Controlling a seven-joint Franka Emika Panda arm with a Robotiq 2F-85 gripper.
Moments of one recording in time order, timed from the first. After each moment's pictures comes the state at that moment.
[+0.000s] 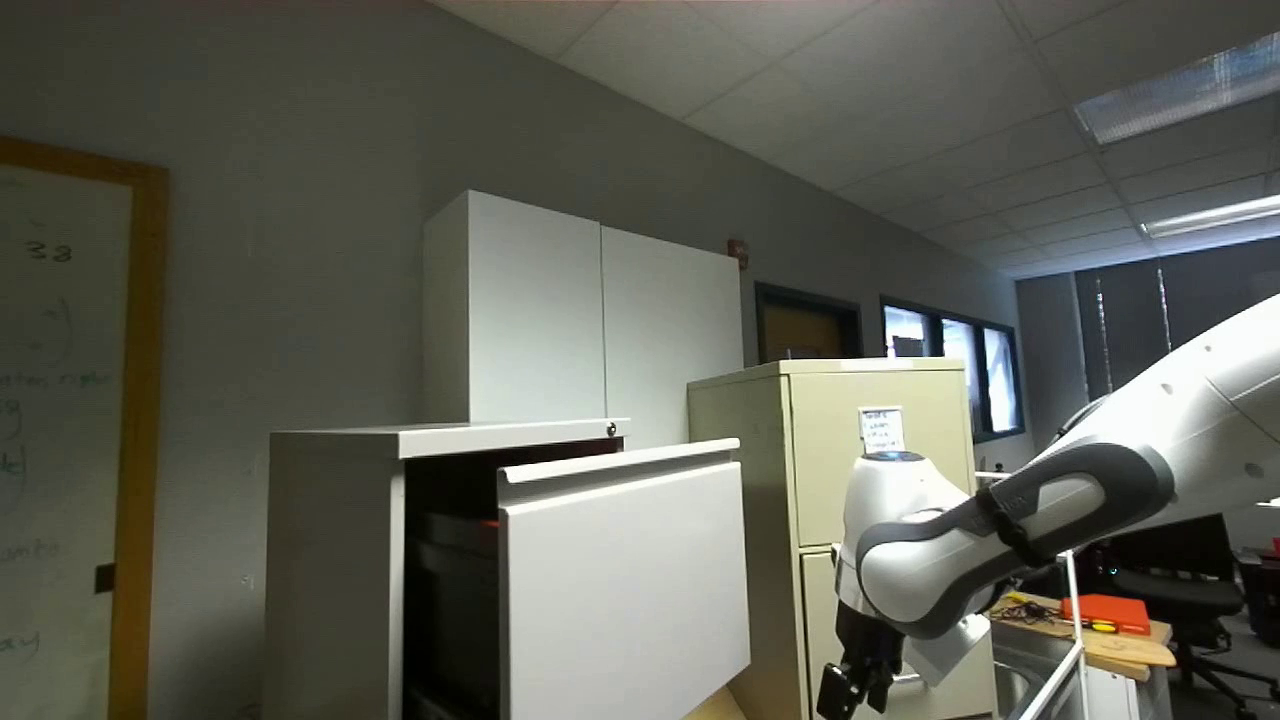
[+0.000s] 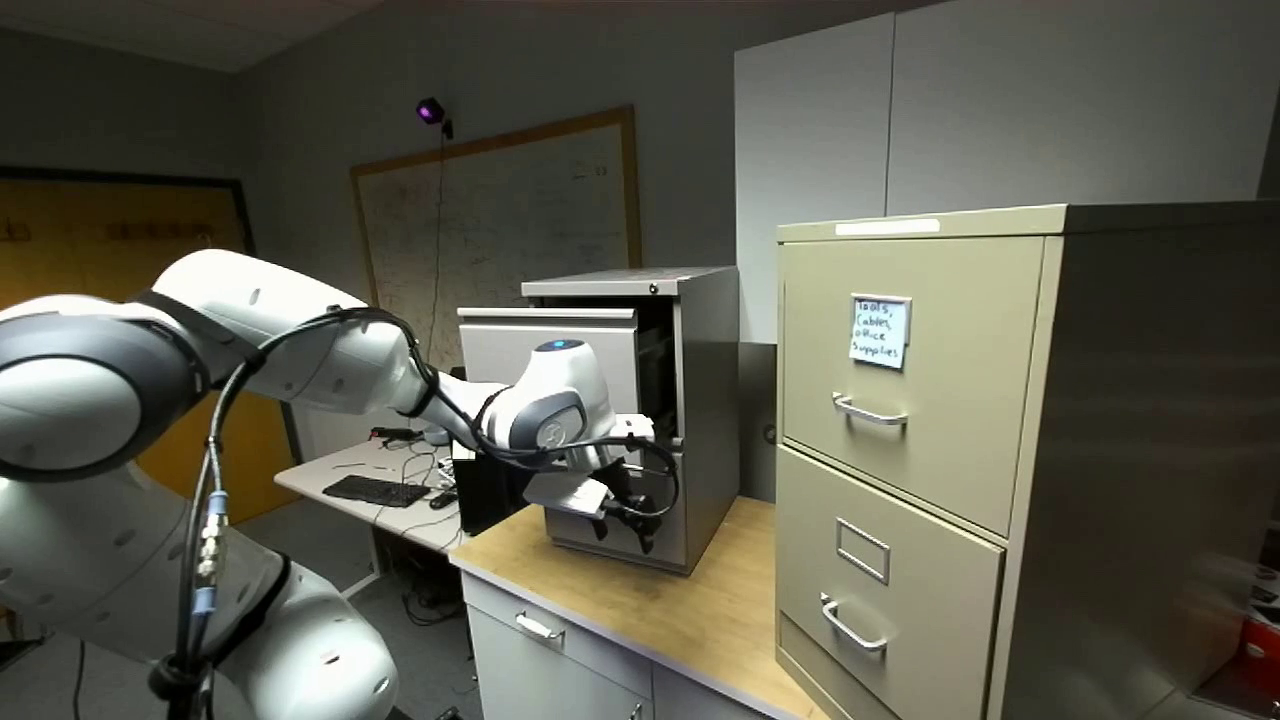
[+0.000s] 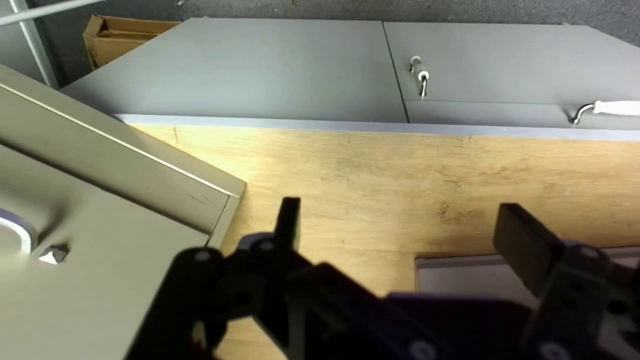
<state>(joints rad) -0.13 -0.56 -0.13 -2.71 -0.15 2.41 -0.12</state>
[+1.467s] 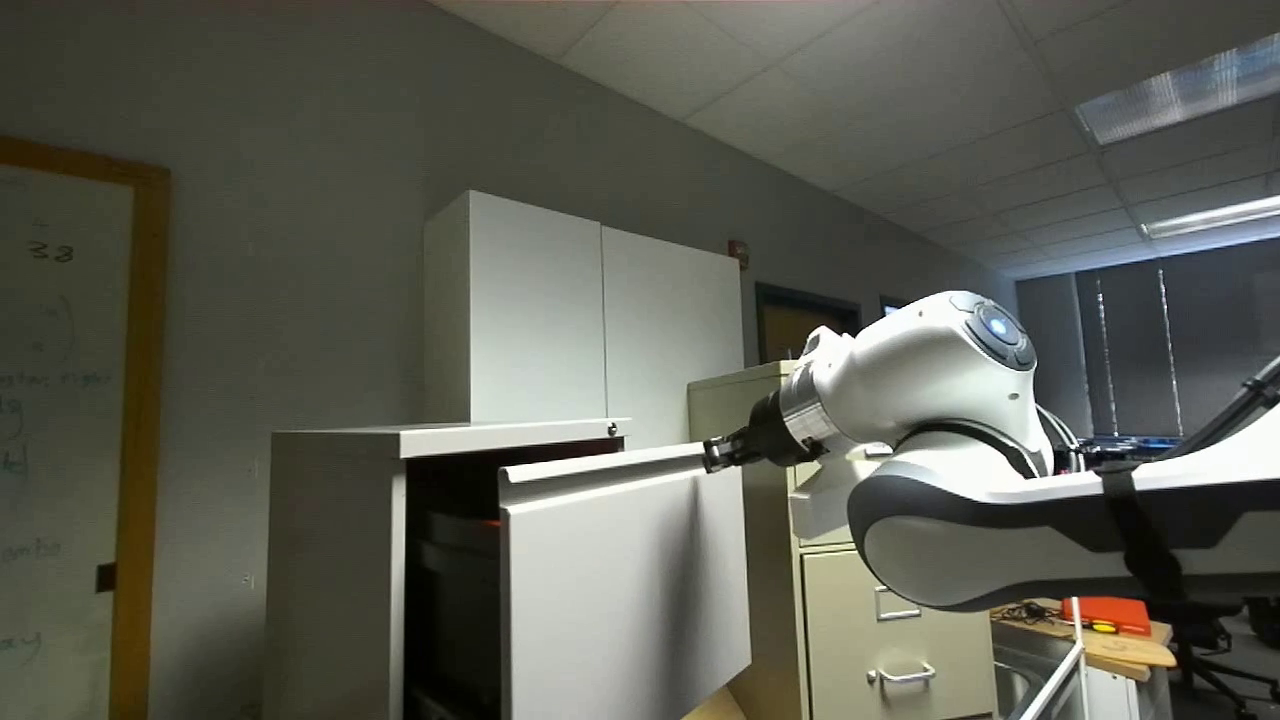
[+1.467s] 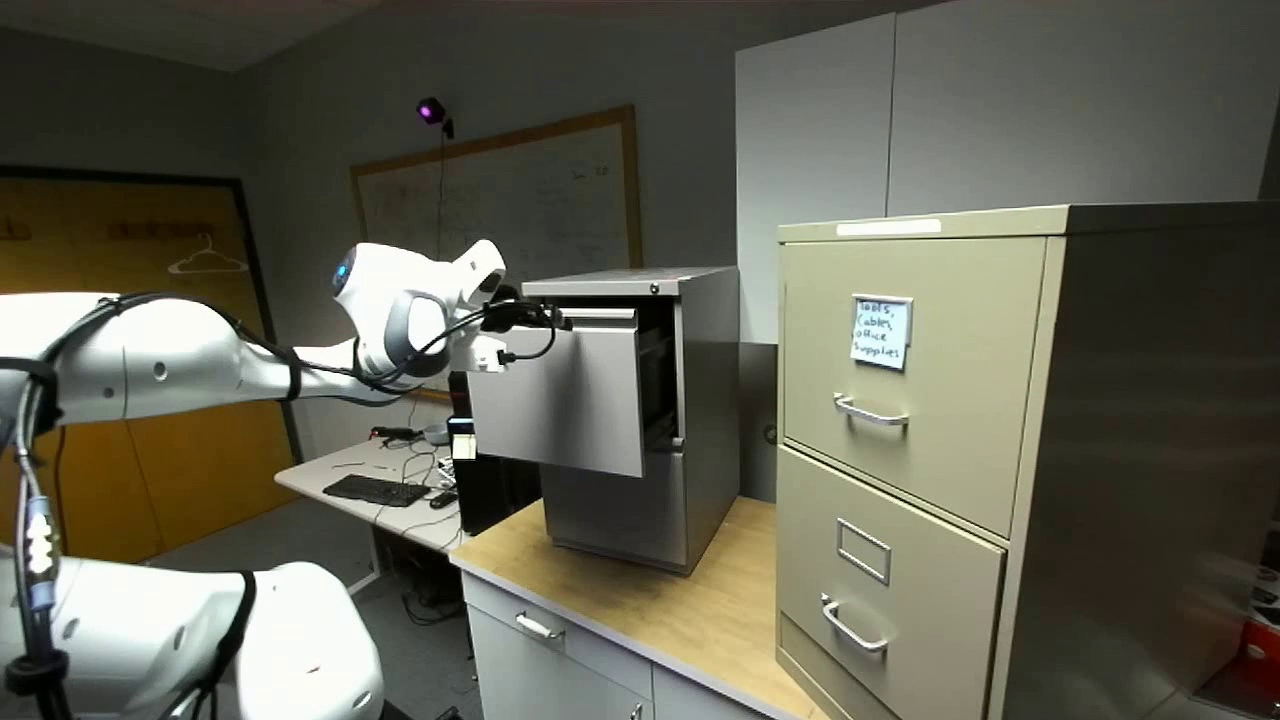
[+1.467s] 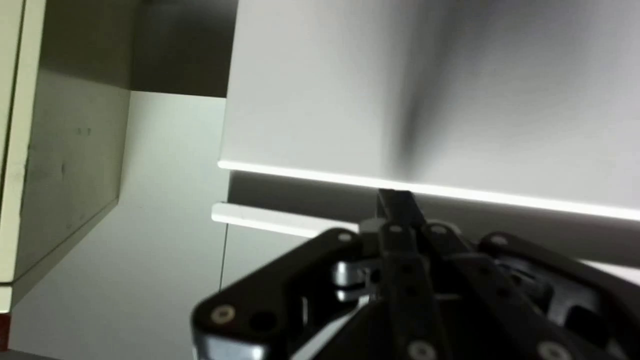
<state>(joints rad) -0.27 -0.94 0.33 -2.63 -0.15 2.95 0.32</state>
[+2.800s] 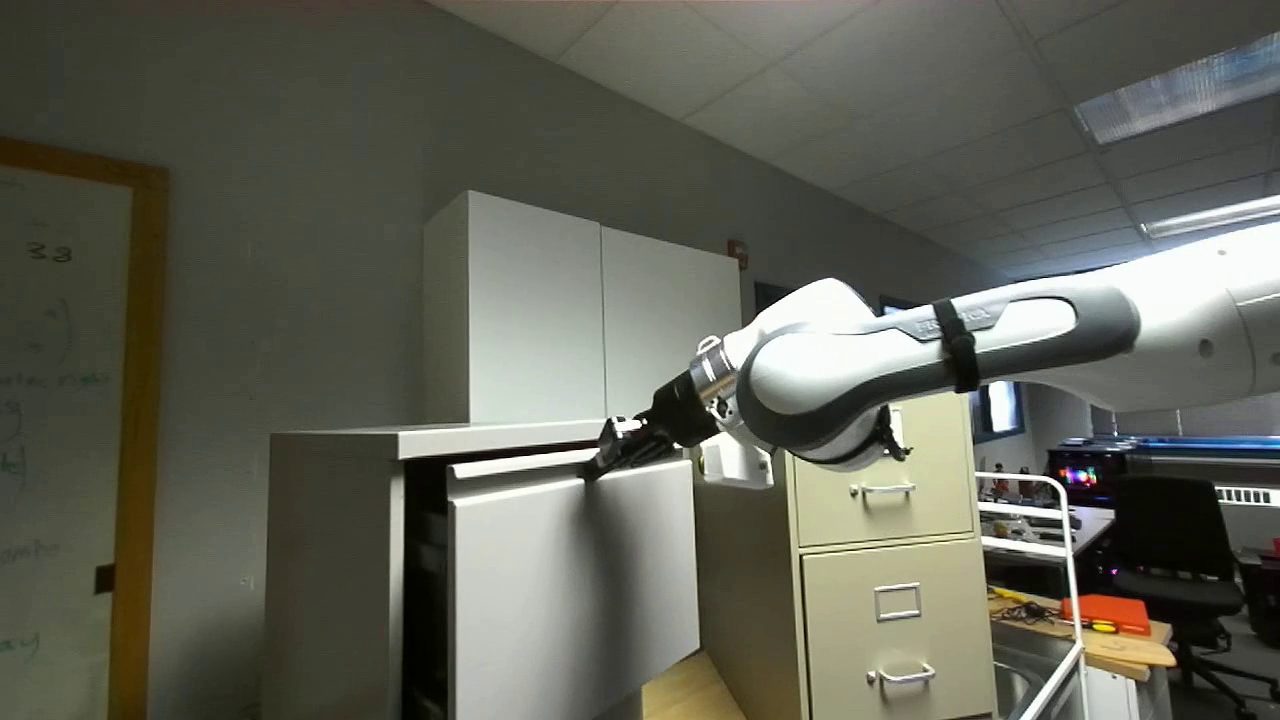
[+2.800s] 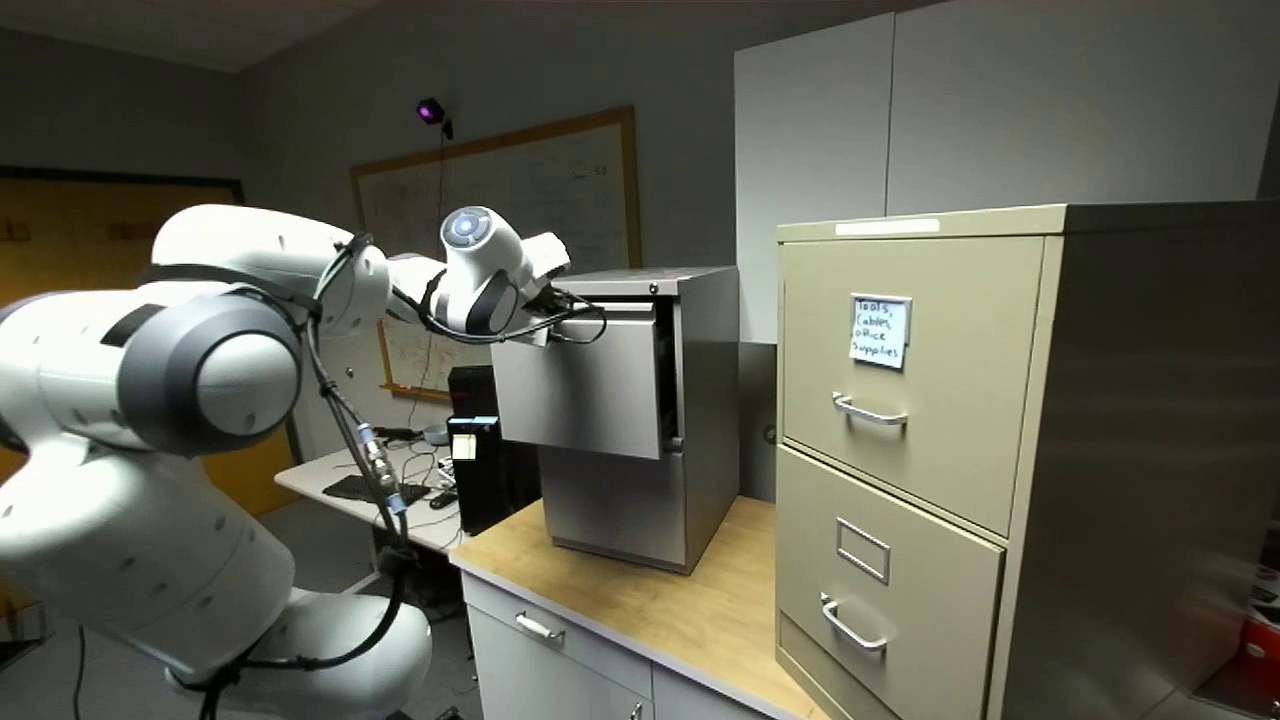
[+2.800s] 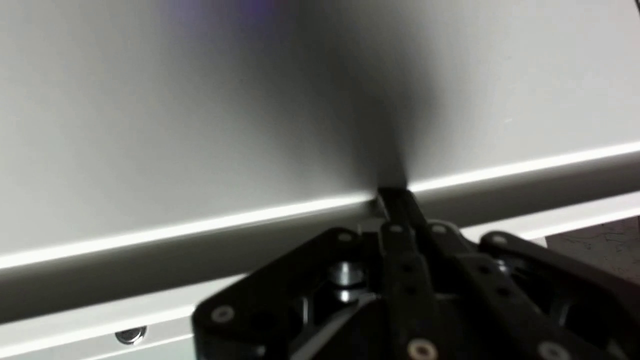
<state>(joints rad) 0.45 -0.50 -0.17 -2.28 0.21 2.85 -0.10</state>
